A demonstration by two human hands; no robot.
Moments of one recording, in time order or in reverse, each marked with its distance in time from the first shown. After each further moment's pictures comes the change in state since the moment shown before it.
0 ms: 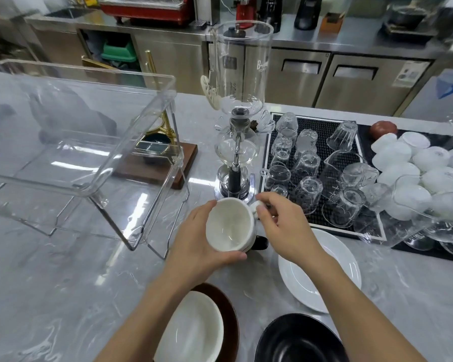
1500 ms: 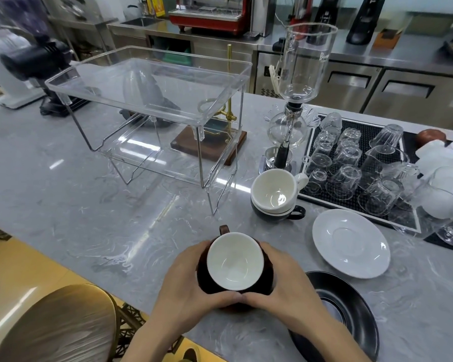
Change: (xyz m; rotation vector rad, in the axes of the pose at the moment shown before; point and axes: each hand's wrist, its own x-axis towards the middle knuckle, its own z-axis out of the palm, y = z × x) left_hand -0.188 -0.025 -0.040 -0.080 0.109 -0.137; right_hand -0.159 -0.040 0.052 0.028 -0.346 -0.157
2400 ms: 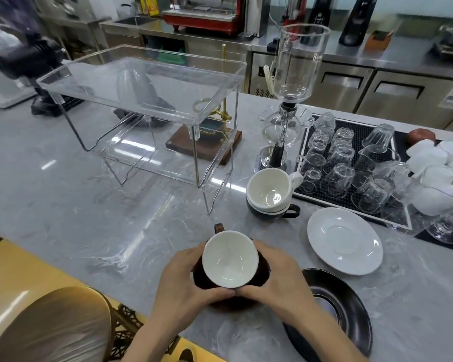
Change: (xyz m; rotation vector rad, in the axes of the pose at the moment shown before) left_hand 0.002 -0.005 0.007 -0.006 0.066 0.010; right_hand 0.007 0.007 0.009 -0.039 0.029 0.041
